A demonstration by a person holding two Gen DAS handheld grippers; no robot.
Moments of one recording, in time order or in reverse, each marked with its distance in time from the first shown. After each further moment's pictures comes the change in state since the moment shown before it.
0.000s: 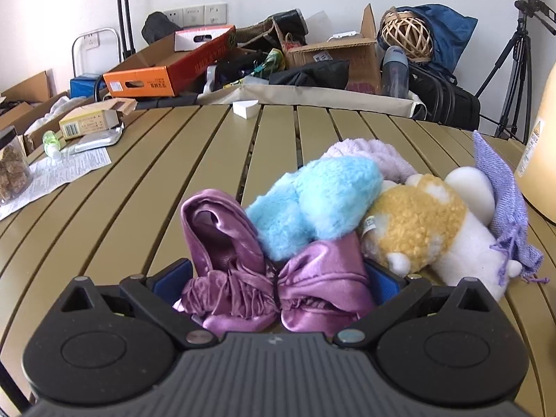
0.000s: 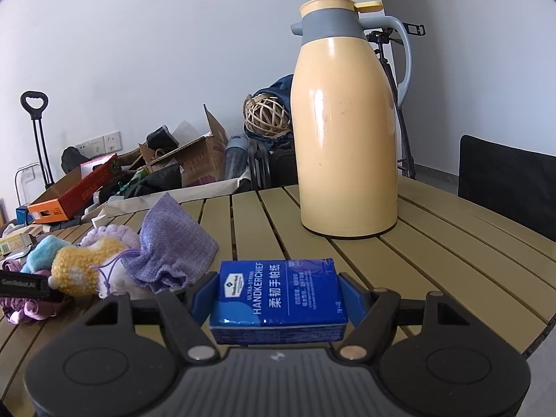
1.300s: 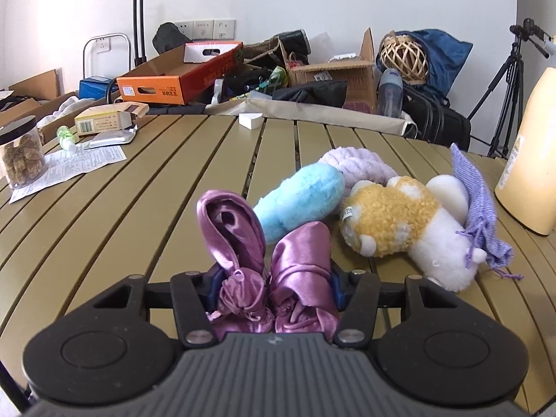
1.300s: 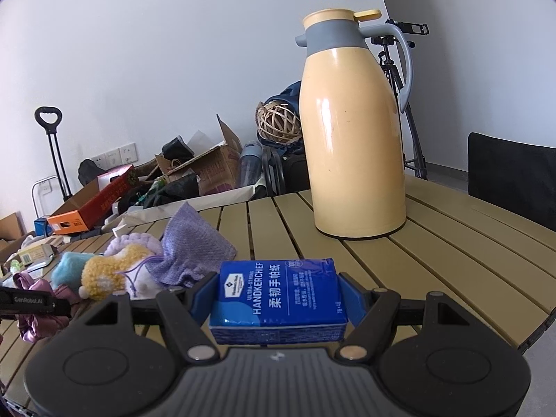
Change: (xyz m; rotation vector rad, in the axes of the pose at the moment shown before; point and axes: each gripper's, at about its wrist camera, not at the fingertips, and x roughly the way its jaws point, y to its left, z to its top) left arm -0.046 0.008 -0.023 -0.048 -0.076 -0.023; right arm -0.021 -0.003 -0.001 0.035 -0.020 0.070
